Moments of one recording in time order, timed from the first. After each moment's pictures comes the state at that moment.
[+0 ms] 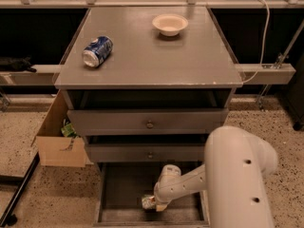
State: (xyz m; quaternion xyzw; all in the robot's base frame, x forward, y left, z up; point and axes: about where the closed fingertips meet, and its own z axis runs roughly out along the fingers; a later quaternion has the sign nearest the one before) arm 0.495 -0.026 0.196 -0.74 0.67 0.03 0.09
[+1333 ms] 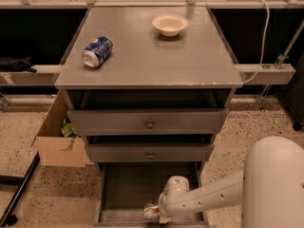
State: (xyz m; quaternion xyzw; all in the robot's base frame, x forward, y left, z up) arm 0.431 -0.046 0.247 -0.71 0.70 0.03 0.10
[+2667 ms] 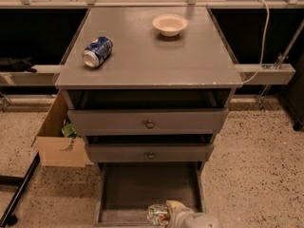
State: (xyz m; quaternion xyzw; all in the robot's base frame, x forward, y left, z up) arm 0.360 -0.064 0.454 -0.67 0.68 -0.08 0.28
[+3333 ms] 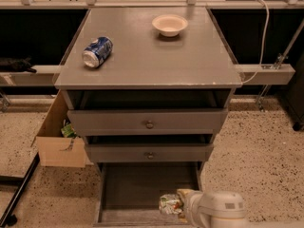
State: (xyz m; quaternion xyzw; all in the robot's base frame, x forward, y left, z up) arm 0.391 -0.102 0.481 -0.70 0.67 -0.07 0.26
